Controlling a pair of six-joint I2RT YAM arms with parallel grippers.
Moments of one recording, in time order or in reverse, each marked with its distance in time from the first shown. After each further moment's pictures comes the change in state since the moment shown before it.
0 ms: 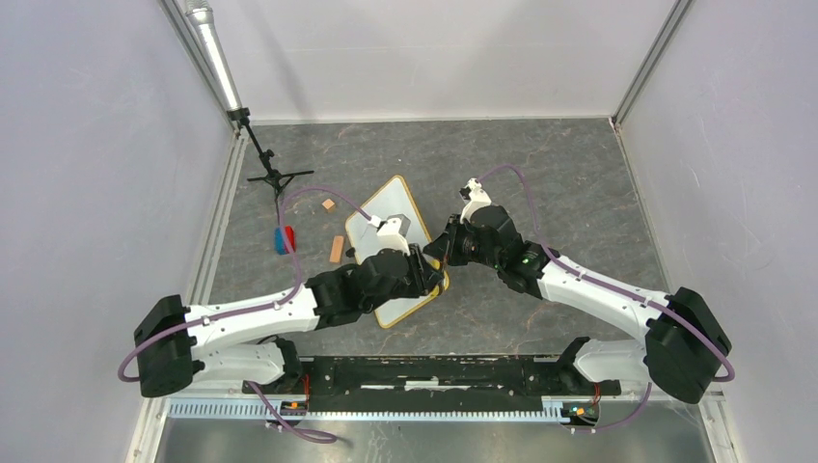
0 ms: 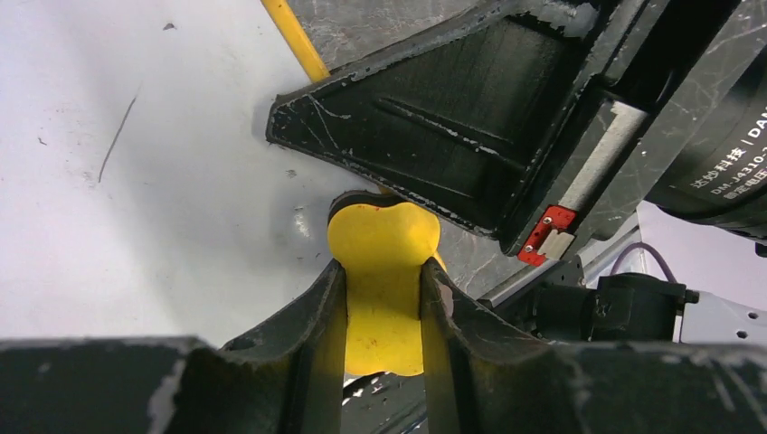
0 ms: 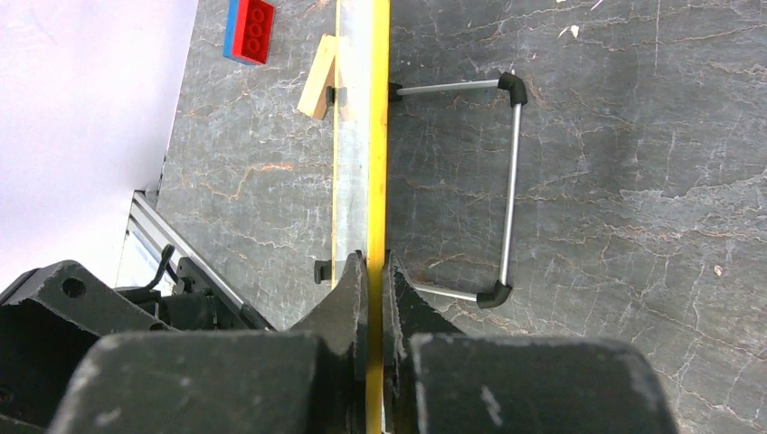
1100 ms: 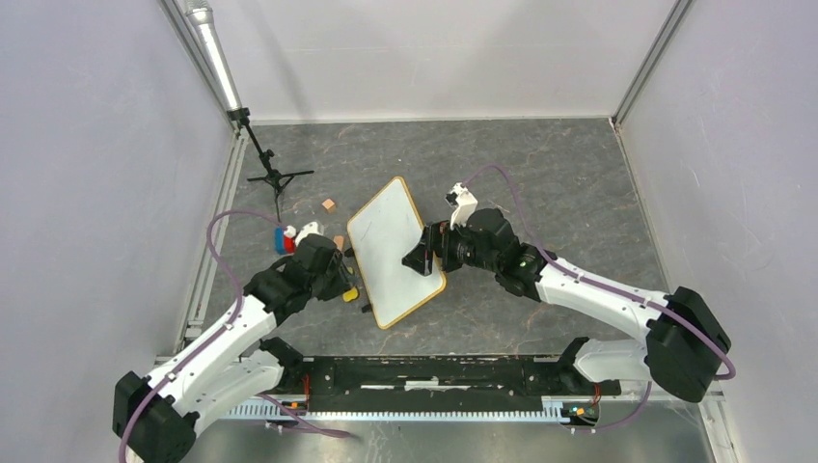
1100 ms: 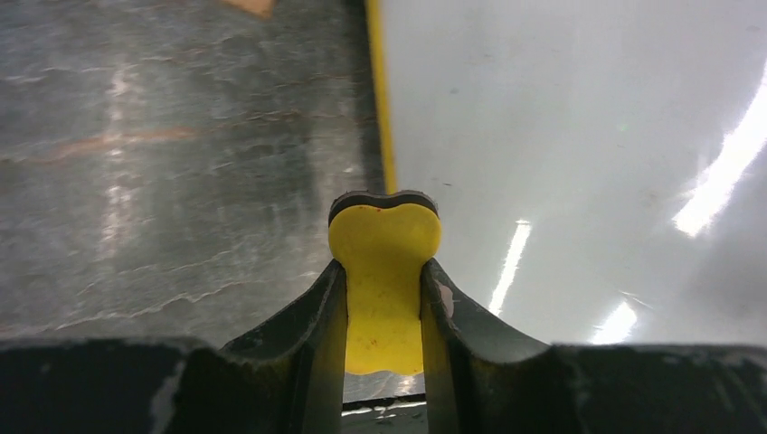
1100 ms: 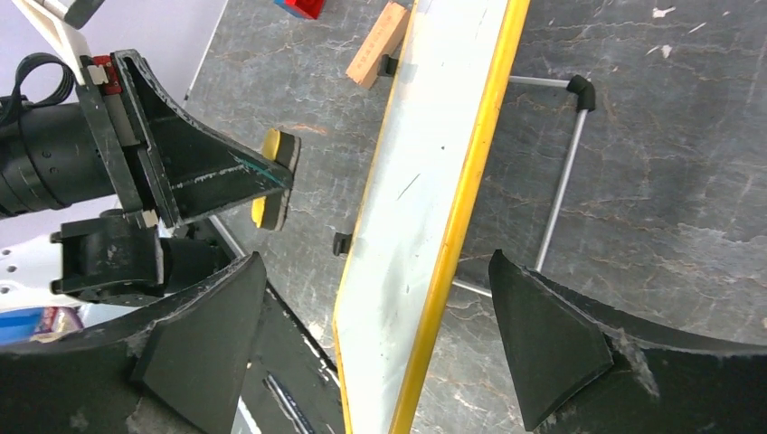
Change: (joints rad) left arm 0.536 -0.319 -0.125 -0.522 0.194 0.056; right arm 0.031 0.003 -0.002 0.060 -0.100 -0.109
